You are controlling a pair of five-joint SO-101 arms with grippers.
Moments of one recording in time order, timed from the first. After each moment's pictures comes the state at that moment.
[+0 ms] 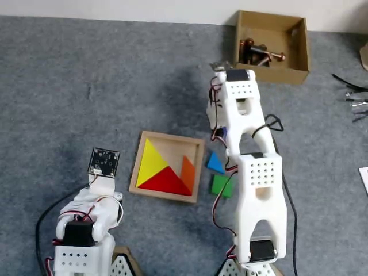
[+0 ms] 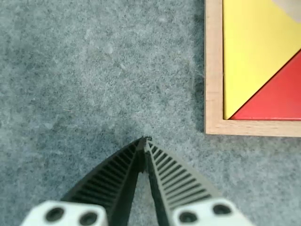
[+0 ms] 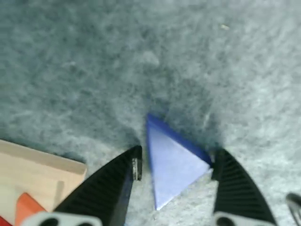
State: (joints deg) left arm -4.7 -104.1 96.0 75.4 -2.0; right arm -12.8 51.3 -45.6 92.4 7.9
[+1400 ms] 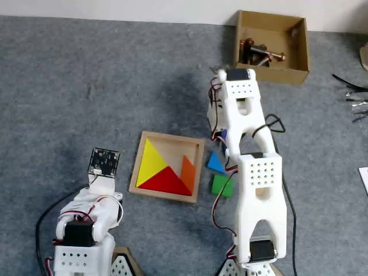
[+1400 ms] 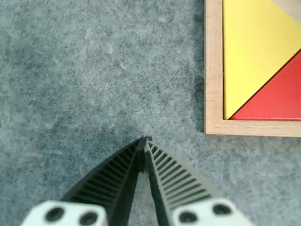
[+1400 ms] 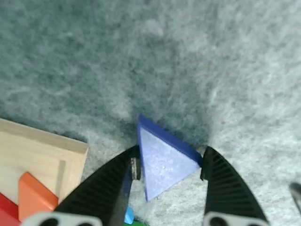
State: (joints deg) left arm -4.7 -104.1 96.0 75.4 -2.0; right arm -13.0 51.3 -46.3 97.6 8.0
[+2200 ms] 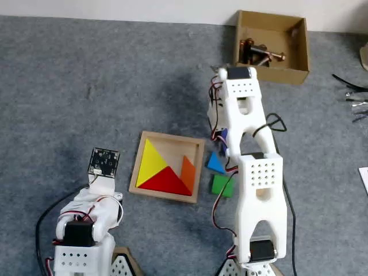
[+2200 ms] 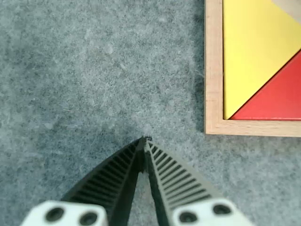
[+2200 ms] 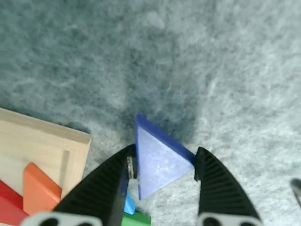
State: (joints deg) left arm -4.7 -104.1 96.0 75.4 -2.0; right arm -13.0 49.9 -46.6 99.6 8.0
